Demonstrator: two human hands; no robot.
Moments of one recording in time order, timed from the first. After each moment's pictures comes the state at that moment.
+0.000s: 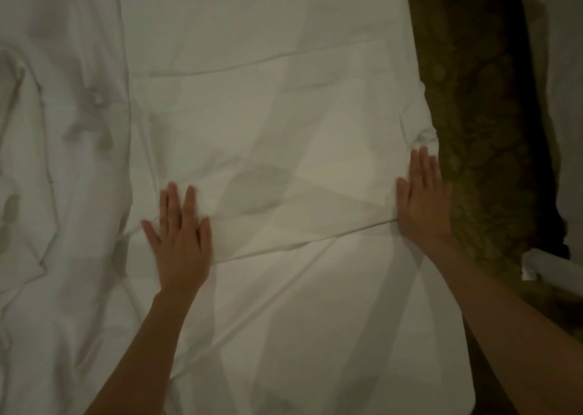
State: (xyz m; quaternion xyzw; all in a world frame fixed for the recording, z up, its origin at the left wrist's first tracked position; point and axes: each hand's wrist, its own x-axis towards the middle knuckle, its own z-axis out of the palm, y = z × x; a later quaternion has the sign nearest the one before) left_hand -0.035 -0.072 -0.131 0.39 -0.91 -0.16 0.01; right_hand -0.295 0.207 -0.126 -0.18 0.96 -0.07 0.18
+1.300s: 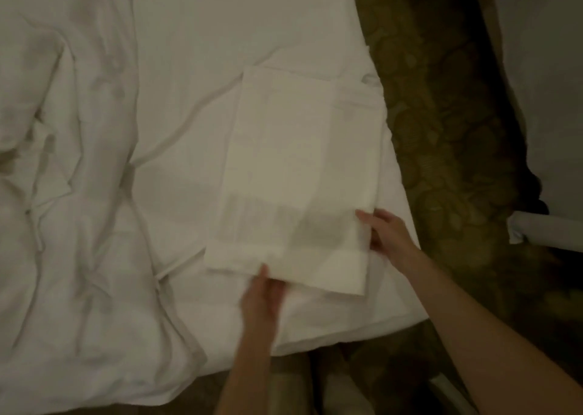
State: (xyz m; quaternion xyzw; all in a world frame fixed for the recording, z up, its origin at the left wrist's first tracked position) left_hand 0.059 0.184 -0.081 0.65 -0.17 -0.73 0.07; right_hand -0.142 0.315 -0.064 0.26 0.70 -0.52 0.42
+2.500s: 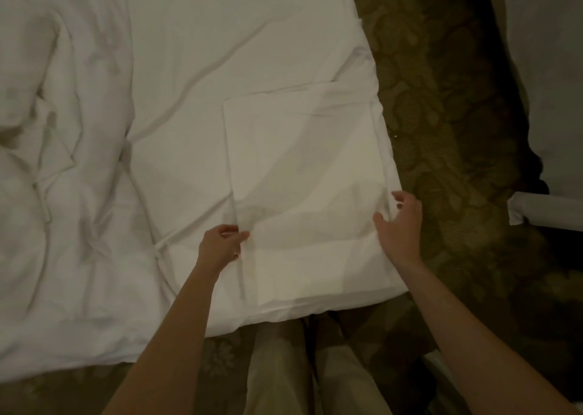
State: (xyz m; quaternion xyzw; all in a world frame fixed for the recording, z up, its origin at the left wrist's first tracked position) left_hand 0.063 0.109 -0.055 0.60 -0.56 -0.55 -0.15; right_hand -0.101 0.358 -0.050 0.06 0.91 -0.35 0.21
